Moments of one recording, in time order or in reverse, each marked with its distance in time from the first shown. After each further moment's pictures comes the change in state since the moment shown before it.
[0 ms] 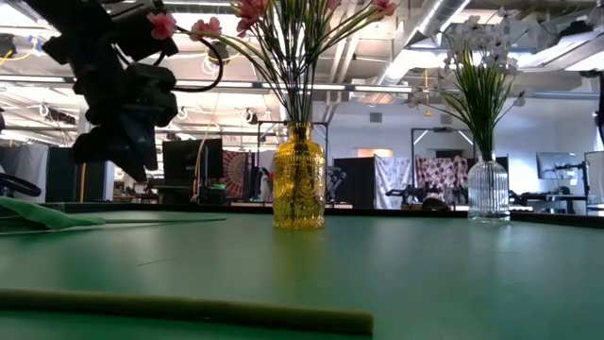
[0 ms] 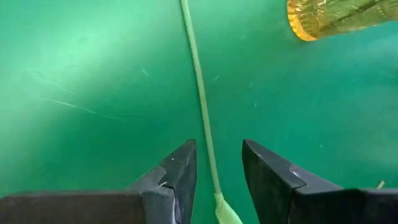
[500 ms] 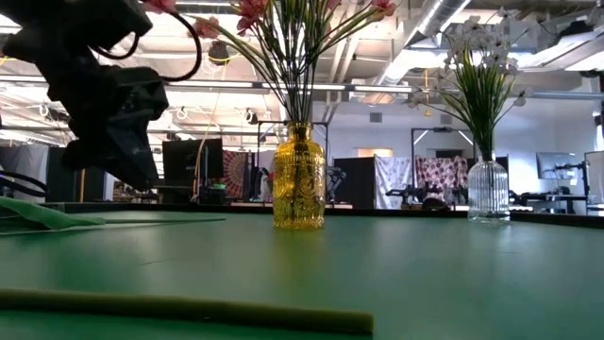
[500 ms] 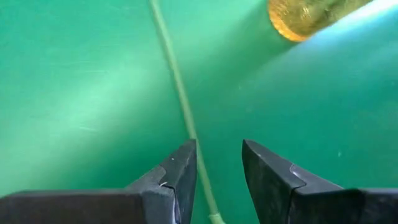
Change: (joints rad) left arm -0.311 0.044 -0.075 0.176 -0.353 -0.131; right arm -0.032 0.000 0.000 -0.029 0.000 0.000
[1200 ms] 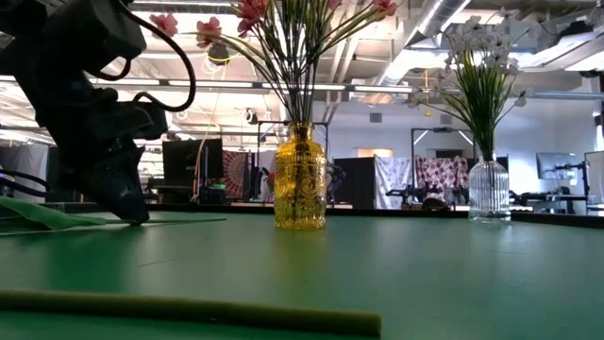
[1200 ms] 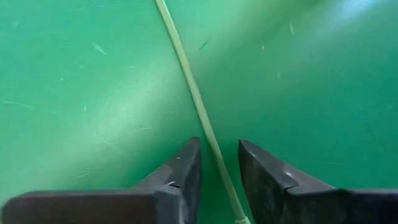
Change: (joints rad) left arm -0.156 0.290 0.006 0.089 -0.105 -0.034; right arm 0.000 0.000 0.000 -0.001 0.000 0.034
